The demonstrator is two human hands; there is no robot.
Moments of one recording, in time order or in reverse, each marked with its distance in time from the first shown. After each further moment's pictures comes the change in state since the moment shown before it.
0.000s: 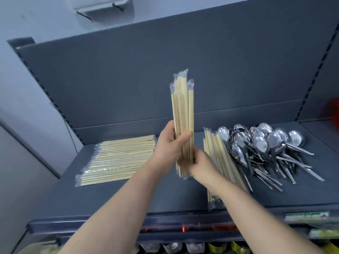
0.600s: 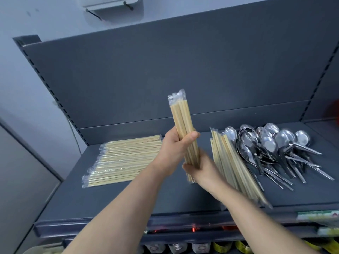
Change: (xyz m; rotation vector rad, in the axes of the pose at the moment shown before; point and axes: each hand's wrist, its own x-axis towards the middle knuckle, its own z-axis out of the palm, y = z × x) left_hand -0.001 -0.006 -0.023 -0.073 -0.056 -0.011; right_hand 0.000 0.005 0.026 -0.059 0.084 -0.061
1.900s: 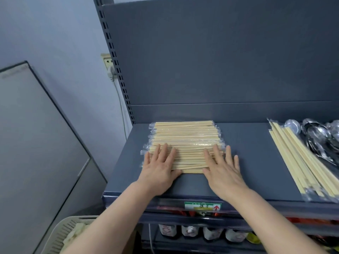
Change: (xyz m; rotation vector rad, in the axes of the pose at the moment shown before) left_hand -0.104 -0.099 -0.227 1.323 -0.238 -0.227; right_hand -0.009 -0.023 0.157 -0.996 -0.182 0.015
